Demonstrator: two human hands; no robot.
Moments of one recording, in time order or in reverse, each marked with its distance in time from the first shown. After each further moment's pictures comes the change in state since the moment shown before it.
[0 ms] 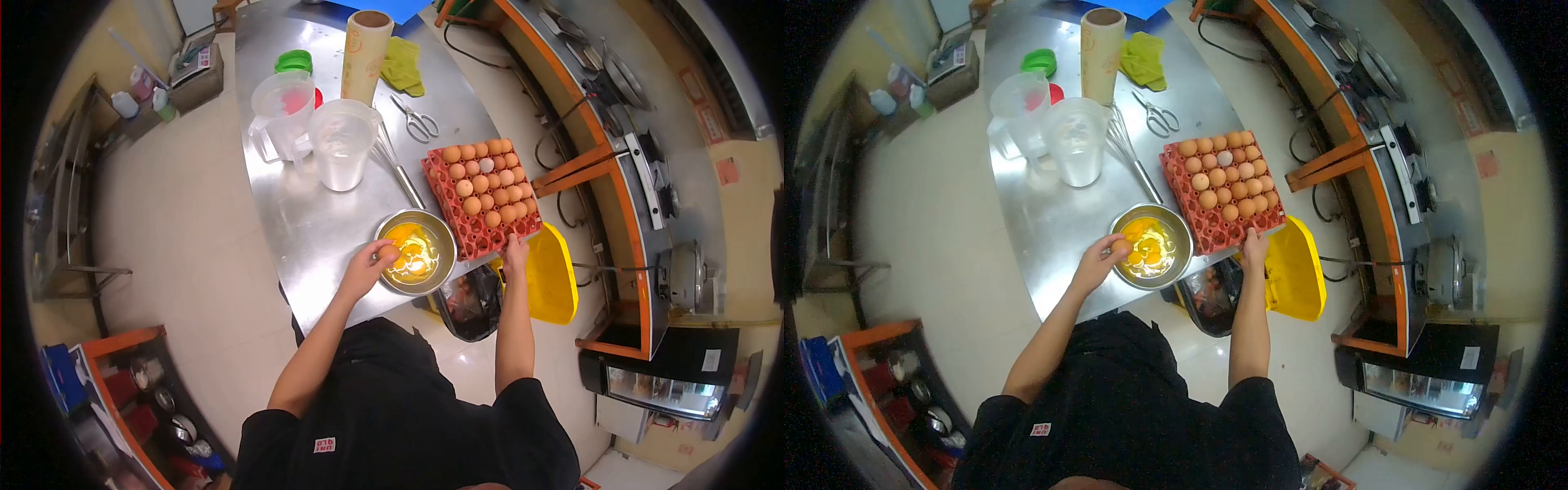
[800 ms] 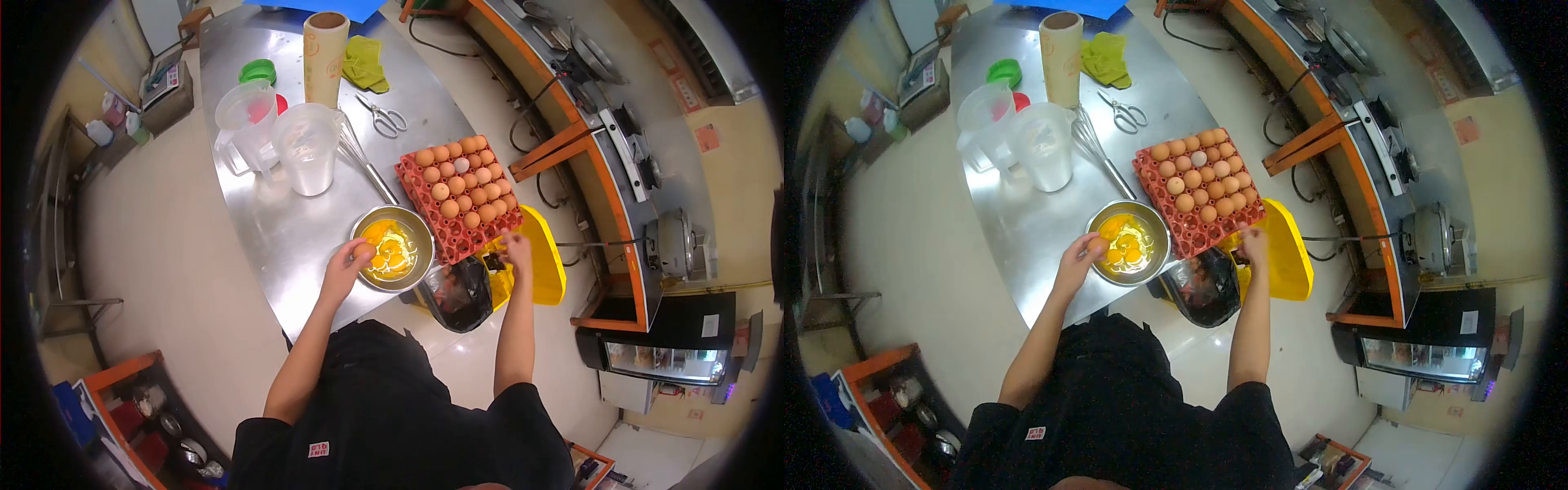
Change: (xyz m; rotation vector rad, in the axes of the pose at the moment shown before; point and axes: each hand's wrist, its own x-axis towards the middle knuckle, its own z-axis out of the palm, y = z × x) left_hand 0.037 0.003 -0.007 -0.088 0.023 0.003; right_hand -0.016 -0.062 -0.027 -0.457 0.047 0.085
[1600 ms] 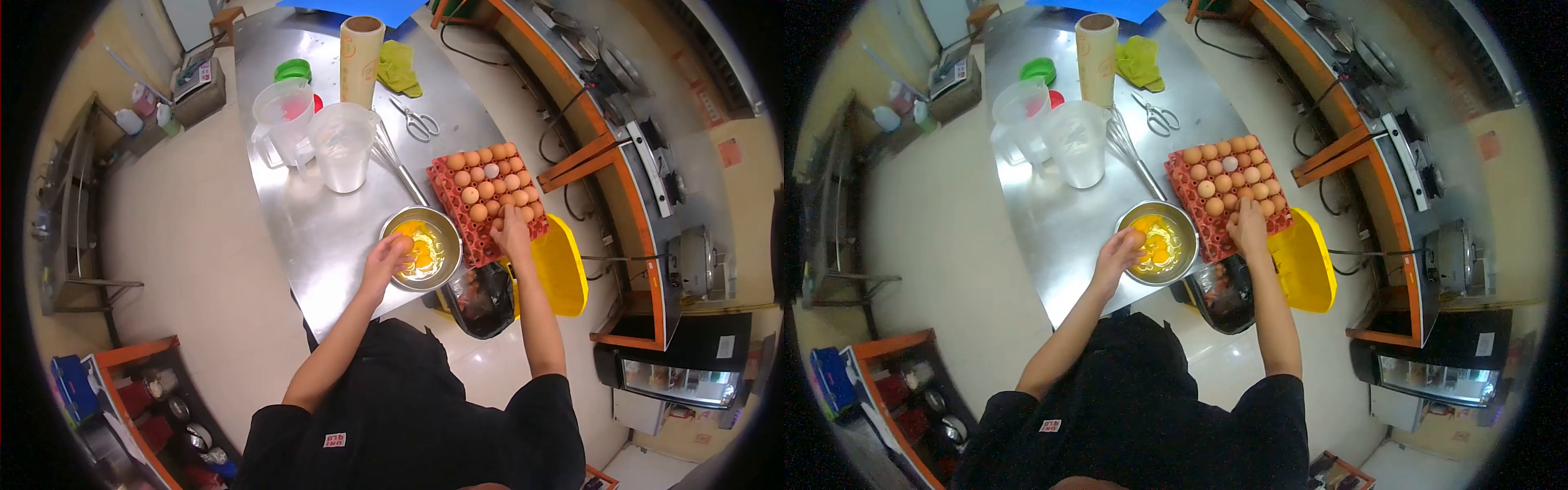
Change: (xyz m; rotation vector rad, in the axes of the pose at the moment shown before) left_hand -0.008 0.013 0.025 -0.317 0.052 -0.179; right_hand -0.032 -0.065 0.067 -0.676 0.032 -0.921
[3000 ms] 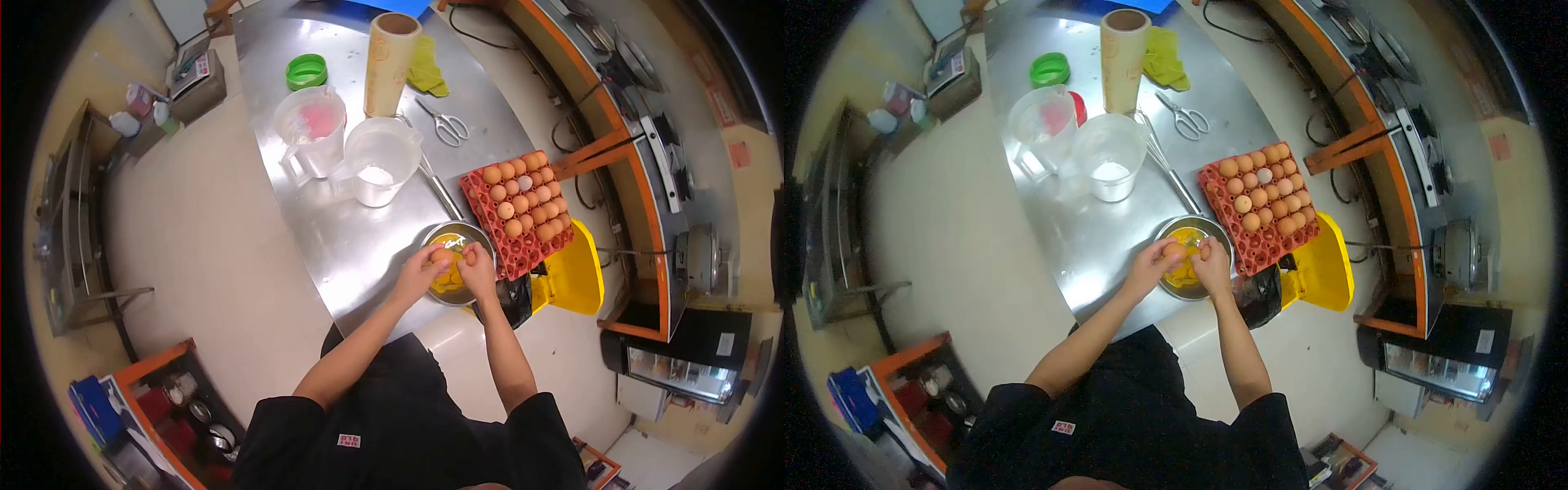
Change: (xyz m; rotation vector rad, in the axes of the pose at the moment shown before) left_hand 0.021 0.028 -0.021 0.180 -0.202 0.027; right_hand -0.046 -0.151 0.075 0.493 -0.134 0.317
